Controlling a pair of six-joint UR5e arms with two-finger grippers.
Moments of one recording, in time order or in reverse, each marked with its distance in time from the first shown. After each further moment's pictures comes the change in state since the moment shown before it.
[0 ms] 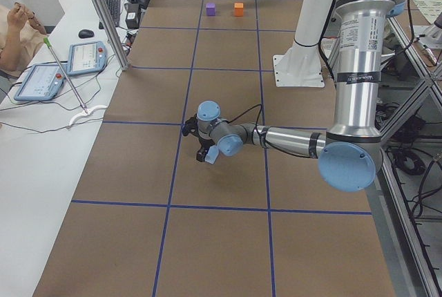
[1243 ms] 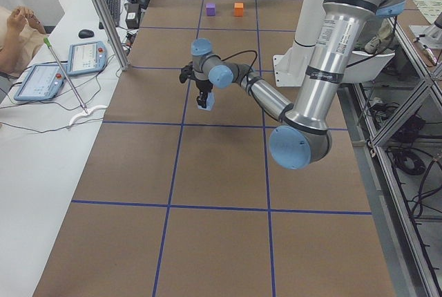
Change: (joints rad) left arm 0.144 -0.456 -0.222 0.667 0.017 -0.289; right arm 0.000 0.000 -0.001 -0.001 0.016 0.014
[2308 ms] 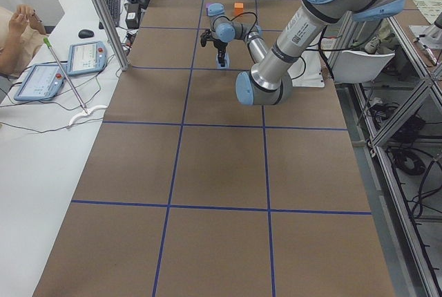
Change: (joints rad) left arm 0.269 -0.485 0.465 -0.035 0.118 -0.386; right arm 0.000 0.001 0.002 0.001 0.019 0.018
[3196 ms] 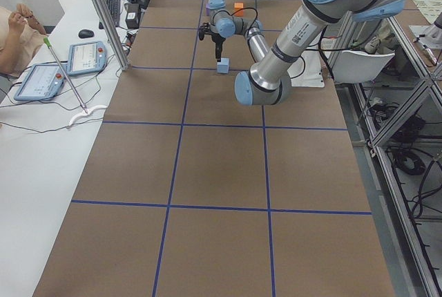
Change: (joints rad) left arm -0.067 0.014 -0.204 0.164 -0.011 0.049; right arm -0.005 0.048 0.012 0.000 0.029 0.130
